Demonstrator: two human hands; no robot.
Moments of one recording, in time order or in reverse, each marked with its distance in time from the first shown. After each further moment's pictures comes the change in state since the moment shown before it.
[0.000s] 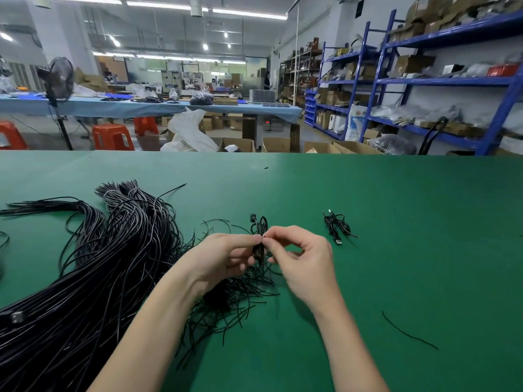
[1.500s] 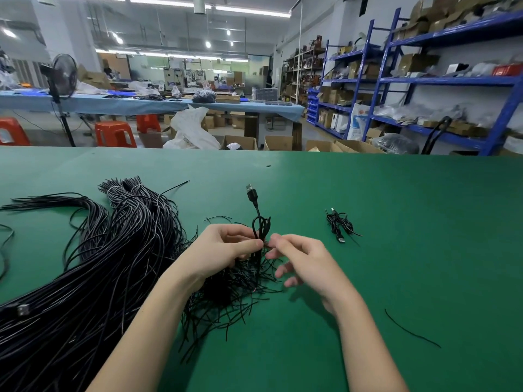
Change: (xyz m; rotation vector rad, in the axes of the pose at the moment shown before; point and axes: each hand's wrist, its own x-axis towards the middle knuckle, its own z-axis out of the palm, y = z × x) left_hand 0.001 -0.004 -0.014 0.362 0.129 0.167; right_hand 0.004 0.001 -0.016 0.069 -0.244 0.560
